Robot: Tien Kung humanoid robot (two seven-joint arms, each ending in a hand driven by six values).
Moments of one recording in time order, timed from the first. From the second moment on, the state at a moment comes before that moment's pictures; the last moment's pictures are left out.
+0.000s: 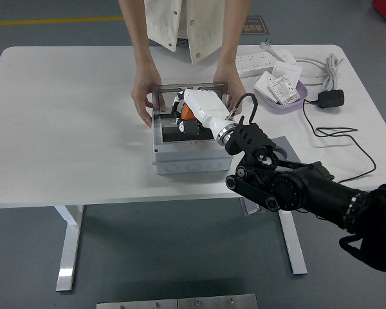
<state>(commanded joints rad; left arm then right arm) -0.03 0.25 -0.67 -0.18 0.60 0.11 0.27 0.91 -0.02 0.30 0.78 -1.57 -0.46 -0.07</state>
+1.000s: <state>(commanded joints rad) -0.03 0.24 -0.68 -0.18 0.61 0.11 0.28 0.89 -0.03 0.34 0.81 -1.56 -0.44 -0.06</state>
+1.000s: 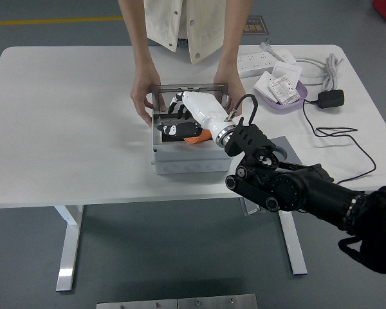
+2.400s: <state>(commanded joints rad) -0.03 0.26 -0.69 -0.18 0.62 0.10 0.29 1.11 -0.15 0.37 0.76 -1.36 -0.24 -0.11</state>
